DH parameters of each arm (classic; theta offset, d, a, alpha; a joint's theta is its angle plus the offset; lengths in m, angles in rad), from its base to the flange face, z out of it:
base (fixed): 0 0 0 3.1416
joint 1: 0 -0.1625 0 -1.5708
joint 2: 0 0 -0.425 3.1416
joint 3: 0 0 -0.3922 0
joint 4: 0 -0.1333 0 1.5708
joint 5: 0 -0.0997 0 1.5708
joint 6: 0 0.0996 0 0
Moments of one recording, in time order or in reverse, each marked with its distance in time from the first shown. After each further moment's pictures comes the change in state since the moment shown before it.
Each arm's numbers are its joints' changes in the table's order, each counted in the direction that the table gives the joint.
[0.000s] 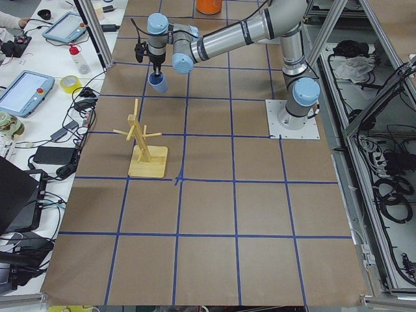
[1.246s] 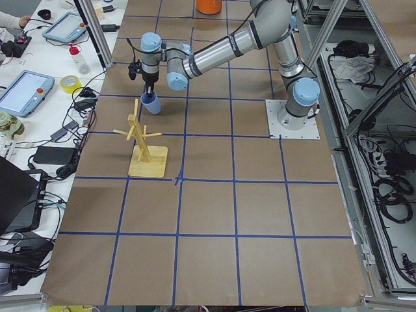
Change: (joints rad) left arm -0.058 -0.089 0.017 -0.122 -0.092 0.105; right arm 0.000 -0.001 -0.001 0.000 0.000 -0.006
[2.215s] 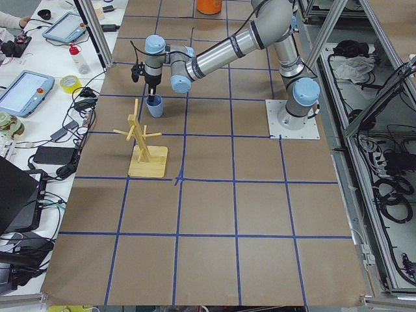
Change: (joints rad) left arm -0.001 0.006 0.035 -0.054 -0.029 -0.008; right arm 0.000 0.000 0.000 0.000 0.000 -0.003
